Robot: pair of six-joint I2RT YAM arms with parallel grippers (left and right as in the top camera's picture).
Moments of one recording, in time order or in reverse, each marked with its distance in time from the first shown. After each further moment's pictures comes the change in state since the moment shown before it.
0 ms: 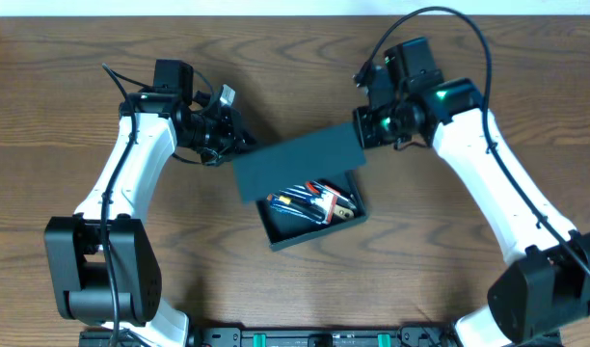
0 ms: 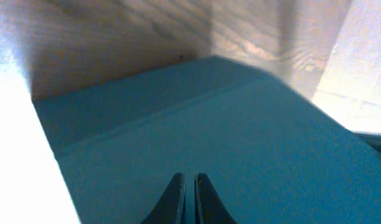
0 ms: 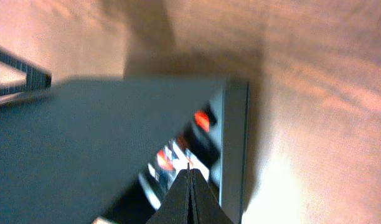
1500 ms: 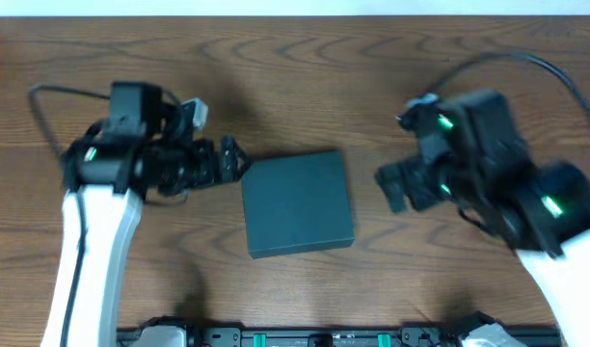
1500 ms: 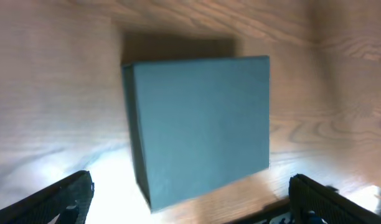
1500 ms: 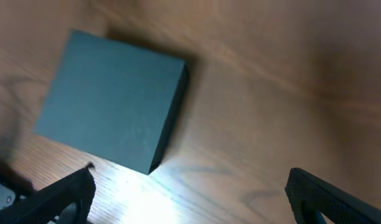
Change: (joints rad) left arm -0.003 -0.474 0.000 -0.297 -0.328 0.138; right arm 0.070 -0.518 -0.009 -0.282 0.298 -0.135
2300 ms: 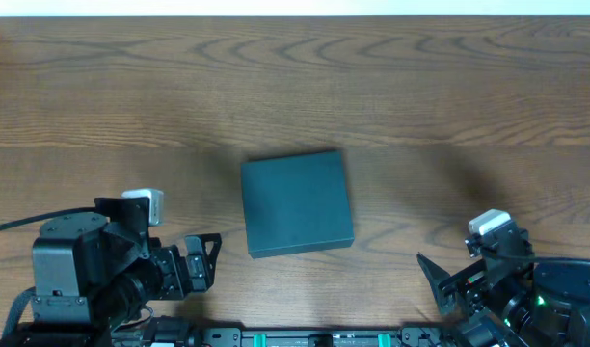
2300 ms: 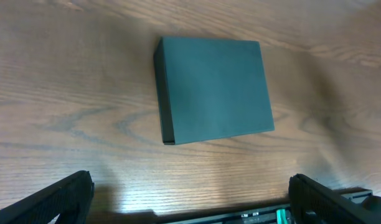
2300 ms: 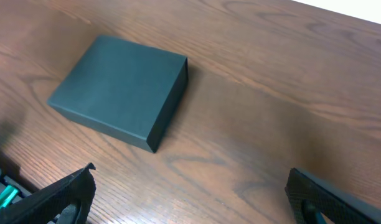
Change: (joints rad) left arm 0.000 -0.528 0.000 -0.262 -0.144 0.001; right arm 0.000 -0.698 -0.449 0.059 0.007 -0.028
